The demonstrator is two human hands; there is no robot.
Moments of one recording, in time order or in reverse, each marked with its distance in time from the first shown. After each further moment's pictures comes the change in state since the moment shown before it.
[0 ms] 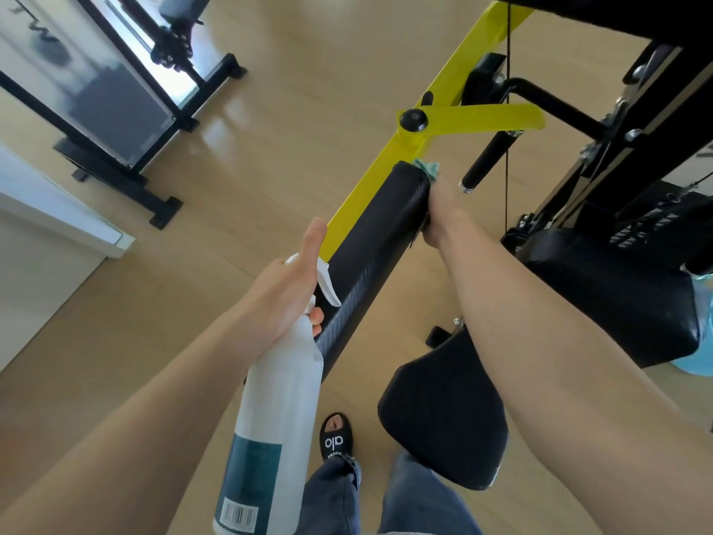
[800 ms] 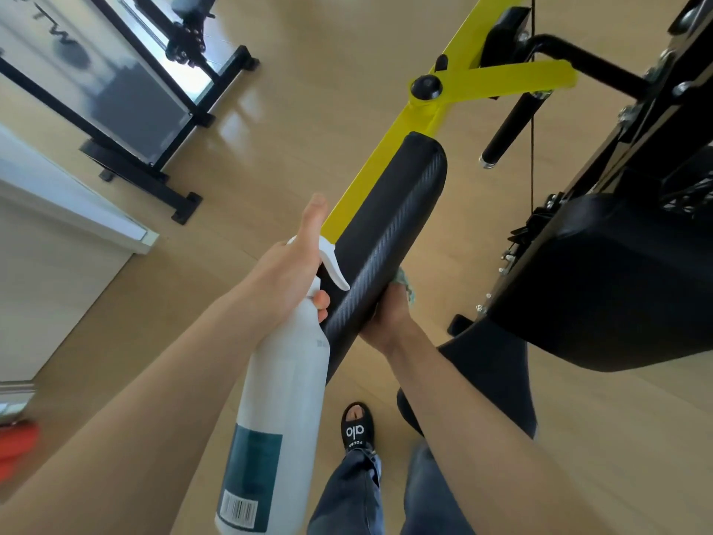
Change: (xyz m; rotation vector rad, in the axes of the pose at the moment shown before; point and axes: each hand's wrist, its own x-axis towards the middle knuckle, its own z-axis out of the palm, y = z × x) left_hand 0.004 -0.002 0.003 0.087 0.047 -0.005; right_hand -0.059 0.174 0.018 0.524 -0.190 0.344
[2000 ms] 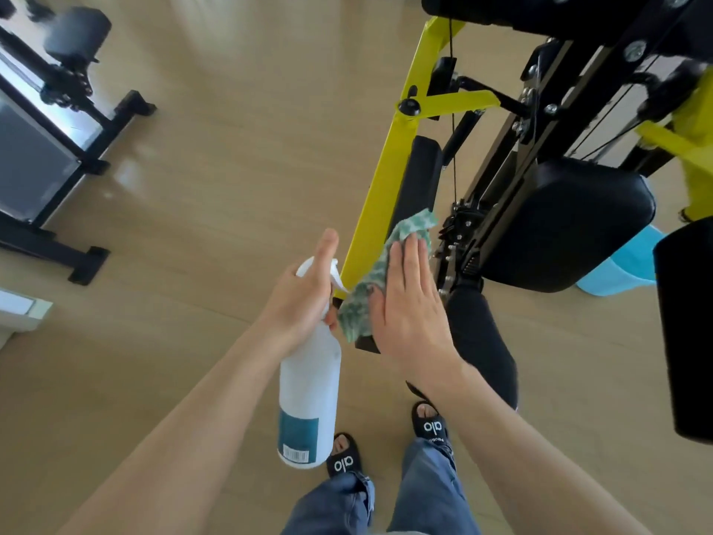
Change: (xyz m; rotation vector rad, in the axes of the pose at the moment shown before) left_hand 0.036 -0.099 -0.113 0.080 -0.213 0.462; right_hand -0.116 0.114 0.066 -1.979 0.712 -0.979
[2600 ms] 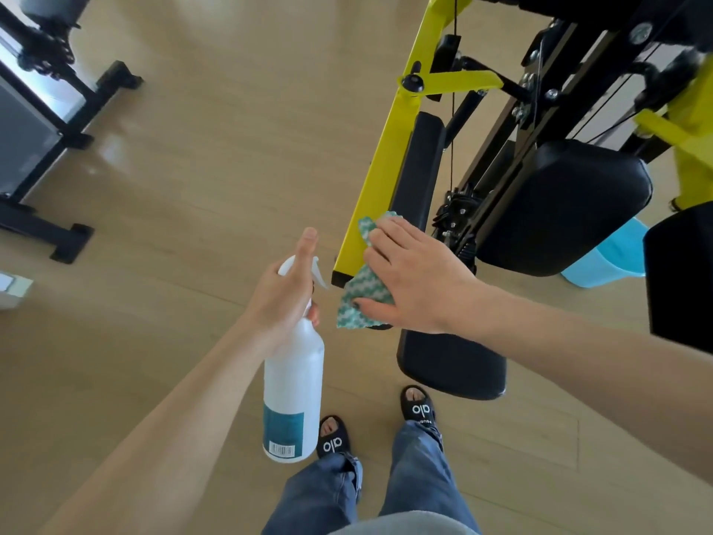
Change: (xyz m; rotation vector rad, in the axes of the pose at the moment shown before) left_hand -0.008 -0.038 -0.006 -0.122 0.018 -0.058; right_hand 0.028 0.013 -0.045 -0.574 -0.252 -0.636
